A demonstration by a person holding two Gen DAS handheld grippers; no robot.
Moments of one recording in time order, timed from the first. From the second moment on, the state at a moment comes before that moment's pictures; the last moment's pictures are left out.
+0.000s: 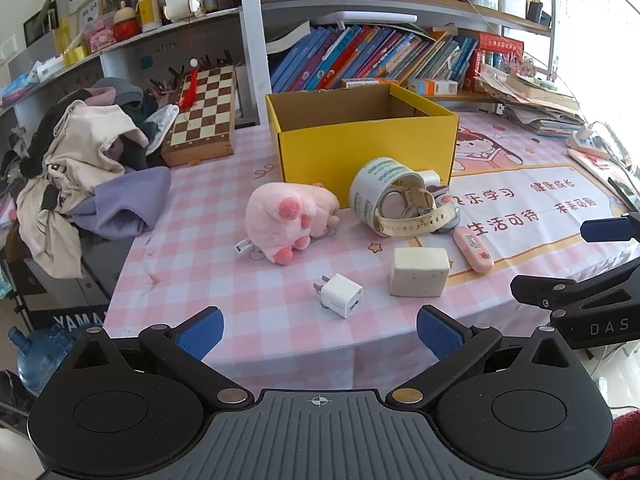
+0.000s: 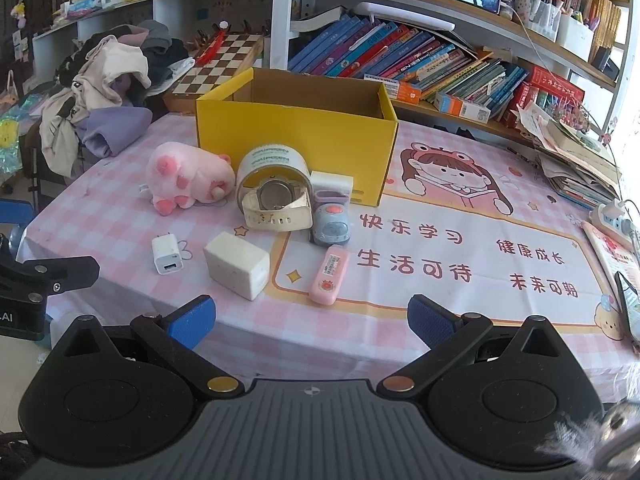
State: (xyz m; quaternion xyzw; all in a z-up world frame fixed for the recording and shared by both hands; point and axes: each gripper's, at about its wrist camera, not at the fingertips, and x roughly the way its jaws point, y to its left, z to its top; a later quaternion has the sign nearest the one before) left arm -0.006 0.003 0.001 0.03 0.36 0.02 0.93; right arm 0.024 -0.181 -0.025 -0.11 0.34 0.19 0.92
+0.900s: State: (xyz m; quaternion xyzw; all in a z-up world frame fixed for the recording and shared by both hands) left arm -0.007 0.009 0.001 0.03 0.36 0.01 0.93; right arm 0.025 -0.179 -0.028 -0.11 0.34 0.19 0.91
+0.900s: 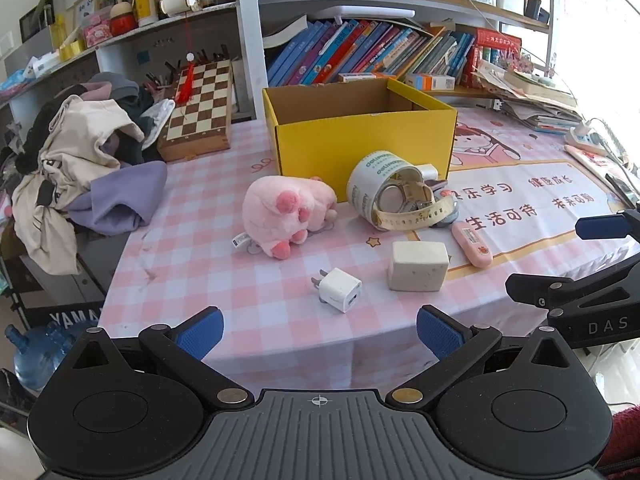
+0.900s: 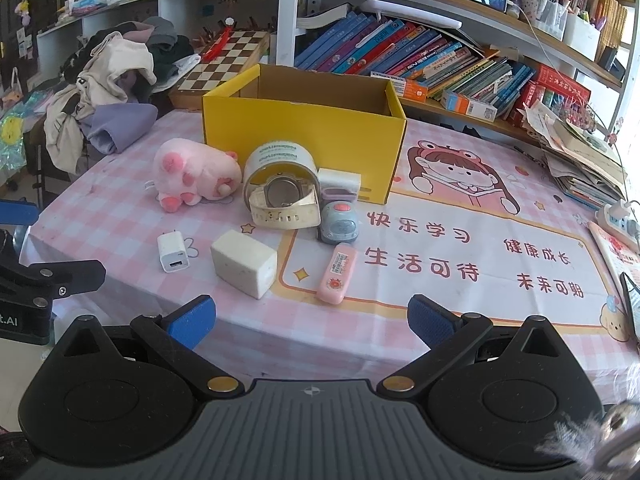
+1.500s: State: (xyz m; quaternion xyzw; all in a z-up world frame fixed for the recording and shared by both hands) left arm -0.007 0.011 0.001 0.03 0.36 0.01 0.93; right arm 0.024 -0.175 -0.028 -0.11 0.34 0.20 0.91
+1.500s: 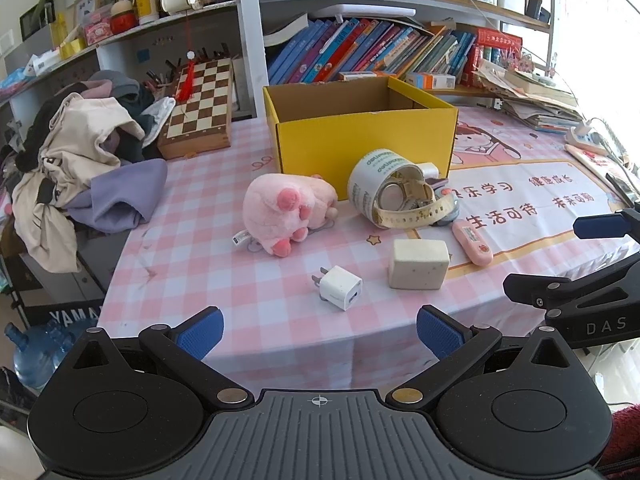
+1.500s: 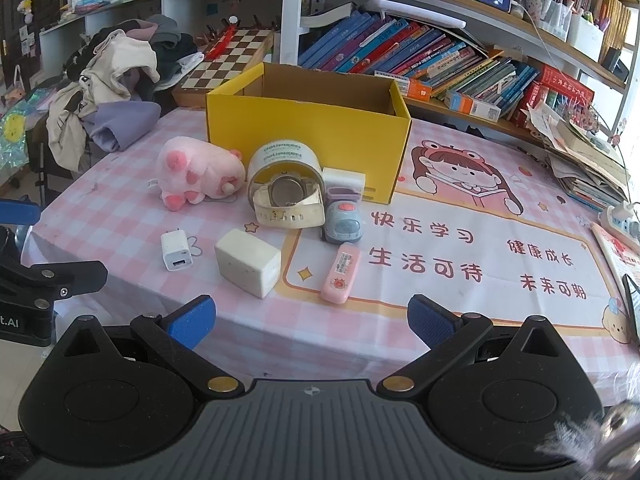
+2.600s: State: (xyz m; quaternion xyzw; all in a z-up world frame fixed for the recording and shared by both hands) left arm -0.006 0.007 -0.001 0.03 0.37 0.00 0.93; right arm 0.022 -0.169 -0.030 -0.11 0.35 0.20 0.91
